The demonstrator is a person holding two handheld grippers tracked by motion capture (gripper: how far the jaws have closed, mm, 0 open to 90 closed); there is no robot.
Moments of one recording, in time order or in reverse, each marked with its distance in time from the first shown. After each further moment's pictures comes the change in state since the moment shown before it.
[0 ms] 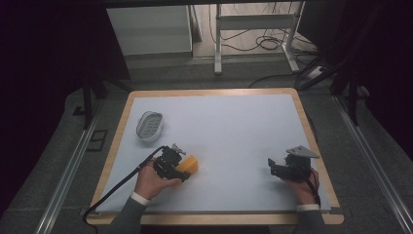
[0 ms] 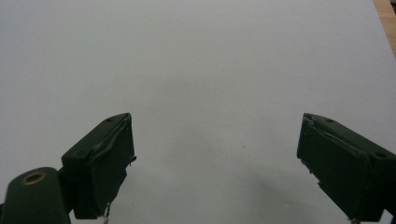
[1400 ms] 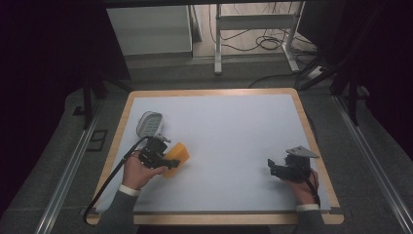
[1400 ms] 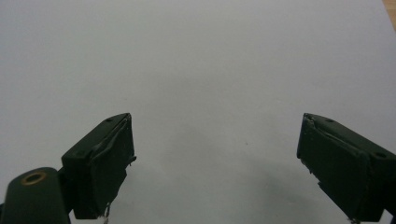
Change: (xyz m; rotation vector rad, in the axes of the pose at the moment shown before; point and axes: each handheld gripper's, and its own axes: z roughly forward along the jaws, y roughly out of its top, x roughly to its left) left arm 0.039 -0.001 -0.036 -0.098 -0.058 -0.063; right arm 0.000 -0.002 0.002 0.010 0.011 0.013
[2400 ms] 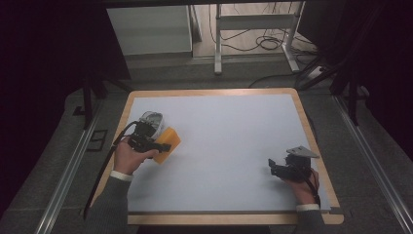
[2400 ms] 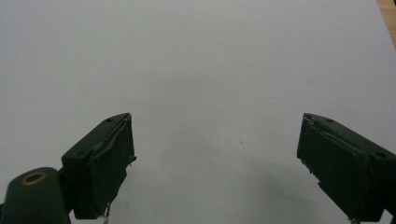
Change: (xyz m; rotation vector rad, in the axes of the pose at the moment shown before) left arm 0.039 0.020 -0.023 -0.058 0.012 -0.066; right arm -0.001 0.000 0.000 0.005 -0.014 0.000
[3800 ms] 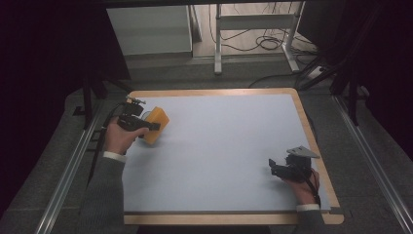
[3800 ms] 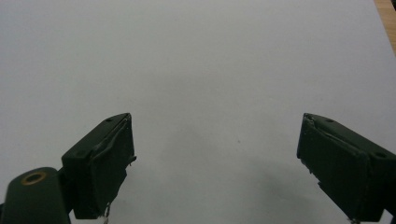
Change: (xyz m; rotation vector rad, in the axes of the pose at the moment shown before) left arm 0.048 0.035 -0.024 -0.064 0.067 -0.107; right arm -0.001 0.000 0.000 0.001 -0.004 0.002
